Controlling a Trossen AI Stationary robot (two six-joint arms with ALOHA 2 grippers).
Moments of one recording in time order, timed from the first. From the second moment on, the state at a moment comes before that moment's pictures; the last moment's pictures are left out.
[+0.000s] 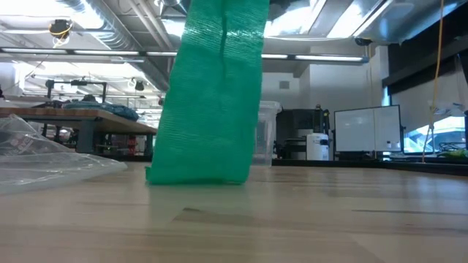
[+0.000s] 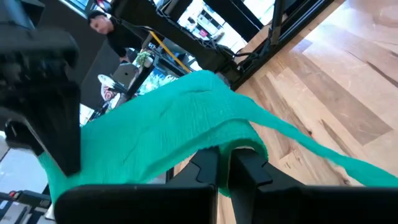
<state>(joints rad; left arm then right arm) -0.45 1.23 0.94 0.03 -0.65 0.71 -0.12 1.77 2.07 -1.05 0.01 0.27</state>
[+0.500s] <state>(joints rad) -0.45 1.23 0.94 0.03 -0.64 0.71 -0.10 1.74 2.07 -1.27 -0.07 0.39</state>
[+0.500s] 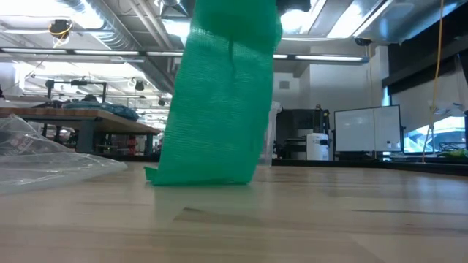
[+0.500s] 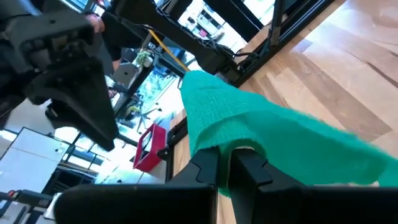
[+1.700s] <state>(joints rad) -0.46 1.23 0.94 0.07 -0.71 0.71 0.37 1.59 0.70 0.45 0.40 0.18</state>
